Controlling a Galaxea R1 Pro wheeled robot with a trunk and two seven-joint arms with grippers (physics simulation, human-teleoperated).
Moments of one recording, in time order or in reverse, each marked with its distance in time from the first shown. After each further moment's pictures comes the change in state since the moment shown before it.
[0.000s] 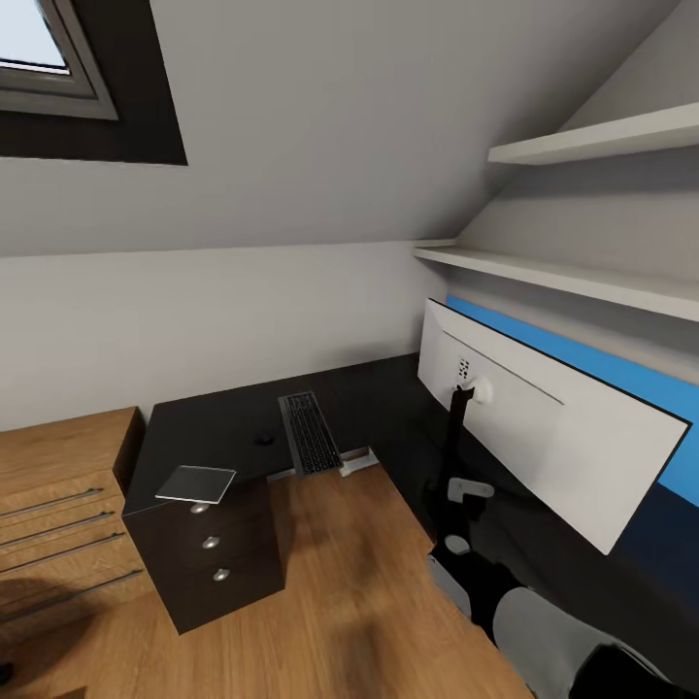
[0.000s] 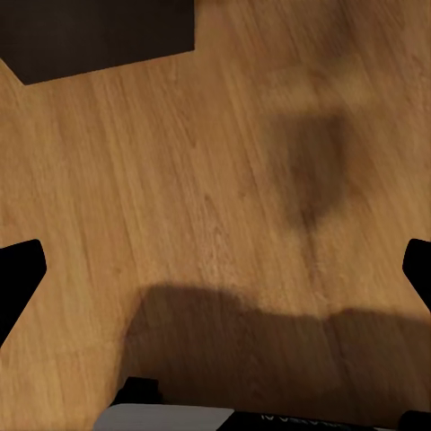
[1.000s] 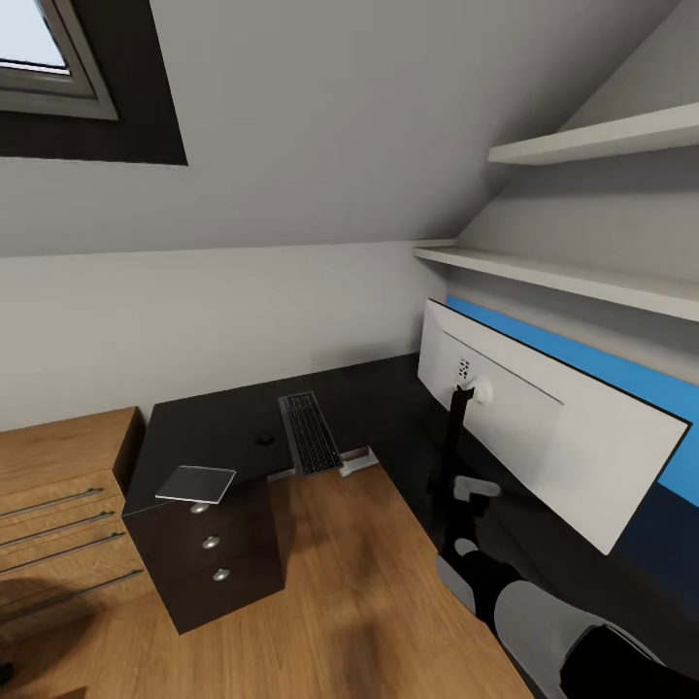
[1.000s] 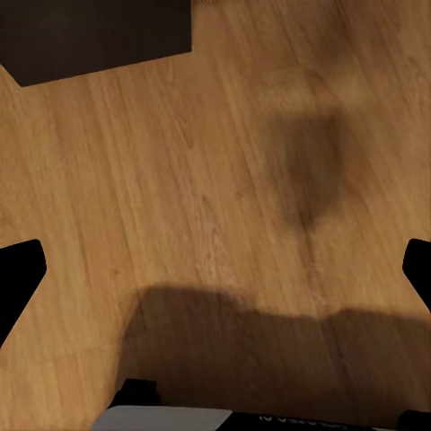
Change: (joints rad) left arm 0.000 -0.001 -0.004 -0.002 -0.002 -0.002 -0.002; right arm -0.041 0.006 0.004 0.133 -0.040 -0.170 0.104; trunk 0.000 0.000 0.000
